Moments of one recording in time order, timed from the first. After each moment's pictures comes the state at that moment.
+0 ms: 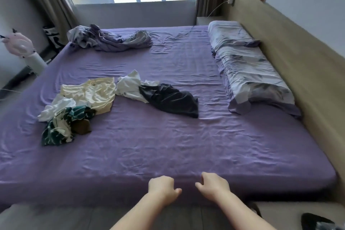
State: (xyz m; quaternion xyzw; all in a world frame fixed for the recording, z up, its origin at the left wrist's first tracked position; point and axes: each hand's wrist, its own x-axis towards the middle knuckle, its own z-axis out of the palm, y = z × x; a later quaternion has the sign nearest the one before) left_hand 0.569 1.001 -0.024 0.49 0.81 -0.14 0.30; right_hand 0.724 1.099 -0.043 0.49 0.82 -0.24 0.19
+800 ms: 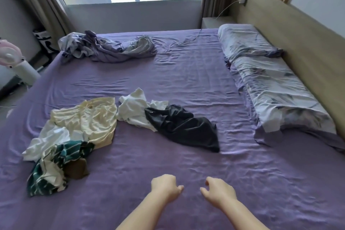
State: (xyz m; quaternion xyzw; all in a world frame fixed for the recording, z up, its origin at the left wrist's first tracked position) left_hand 0.374 1.171 -0.040 0.47 0.80 -0.14 0.33; right_hand 0.547 1.246 -0.057 0.51 0.80 -0.25 0.19
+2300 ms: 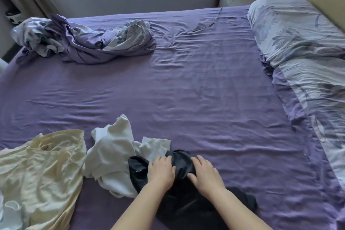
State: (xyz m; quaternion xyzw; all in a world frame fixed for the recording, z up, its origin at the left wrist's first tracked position) left_hand 0.153 1.510 -0.197 0.47 0.84 -0.08 0.27; right_hand 0.297 1.581 -0.199 0.42 0.85 -0.28 0.14
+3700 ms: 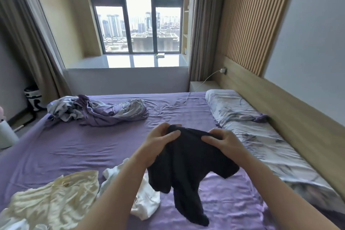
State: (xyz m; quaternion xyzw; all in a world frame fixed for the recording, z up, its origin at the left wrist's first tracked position) left_hand 0.224 1.397 0.206 0.45 0.54 0.58 0.42; right_hand 0.432 1.502 0.205 0.34 0.76 -0.46 -0.29
